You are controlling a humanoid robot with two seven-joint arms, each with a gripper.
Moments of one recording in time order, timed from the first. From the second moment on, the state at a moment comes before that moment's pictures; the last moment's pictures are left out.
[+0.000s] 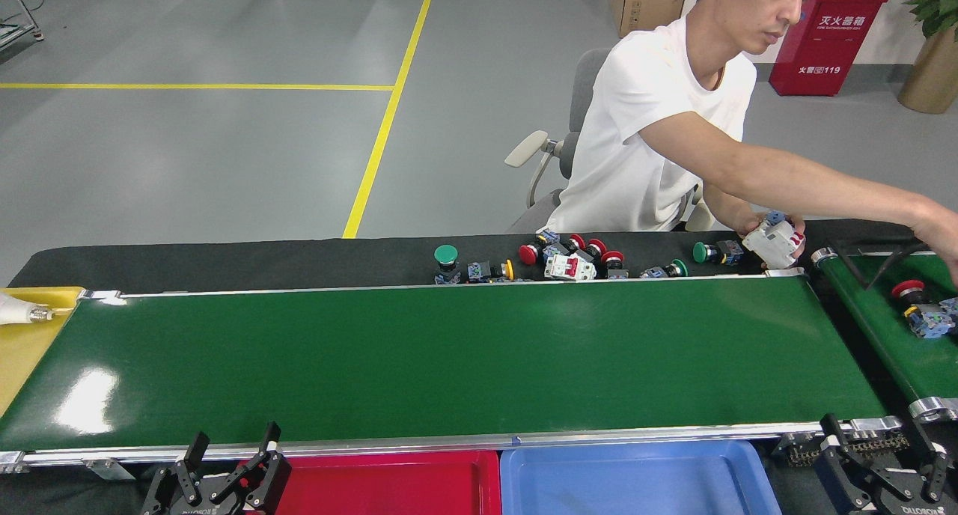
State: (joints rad) left arm 0.26 0.04 0.14 -1.76 -1.33 -0.09 -0.08; right arm 0.31 -0.21 -0.35 -1.76 1.07 -0.20 0.05
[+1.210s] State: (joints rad) left arm 0.23 0.09 0.21 -1.76 -1.31 -0.11 -0.08; right arm 0.30 -0.19 -0.35 -1.75 1.07 -0.20 0.07
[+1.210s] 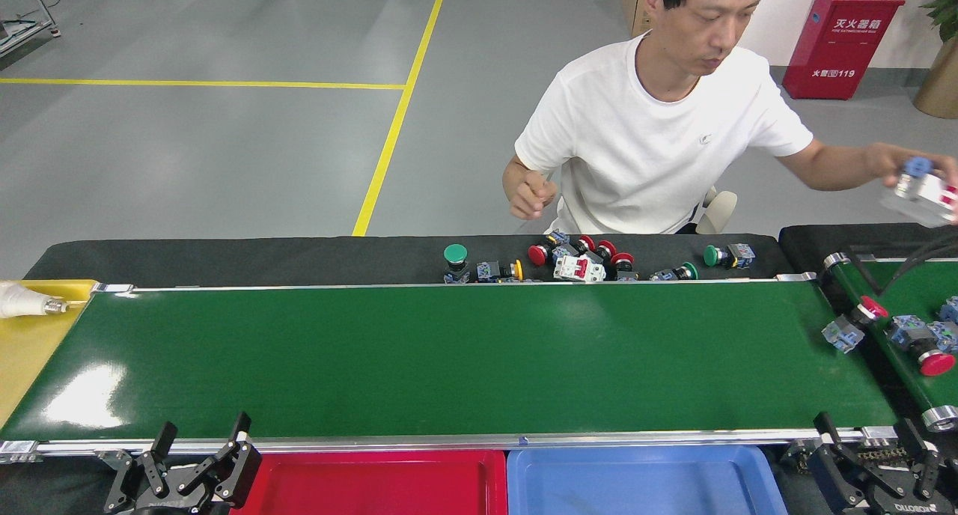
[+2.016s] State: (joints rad) left arm 0.25 0.09 0.27 -1.76 -1.30 -0.20 -0.07; right arm 0.11 -0.20 -0.30 -1.57 1.11 -0.16 0.17
